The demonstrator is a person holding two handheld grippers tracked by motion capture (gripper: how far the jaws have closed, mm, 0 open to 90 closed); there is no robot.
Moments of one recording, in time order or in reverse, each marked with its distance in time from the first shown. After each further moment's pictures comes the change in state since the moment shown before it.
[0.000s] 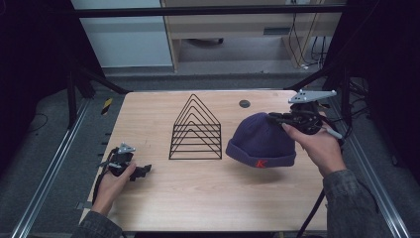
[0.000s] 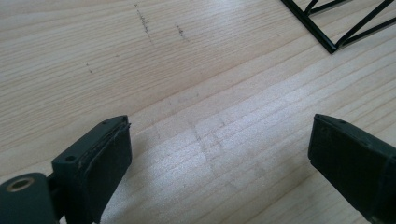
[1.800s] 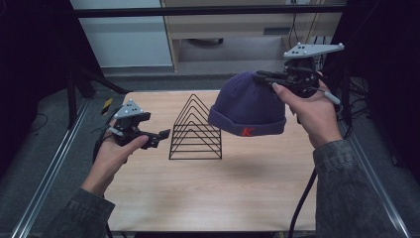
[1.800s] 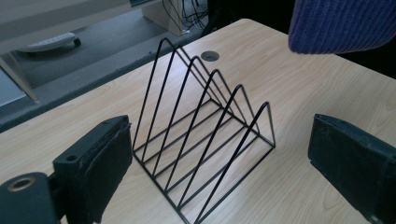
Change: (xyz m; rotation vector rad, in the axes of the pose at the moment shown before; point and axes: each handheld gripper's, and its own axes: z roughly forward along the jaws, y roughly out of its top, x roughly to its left) left arm -0.078 0.148 -0.113 -0.310 -0.187 0.203; right arm 0.026 0.103 -0.025 -0.191 0.018 -0.050
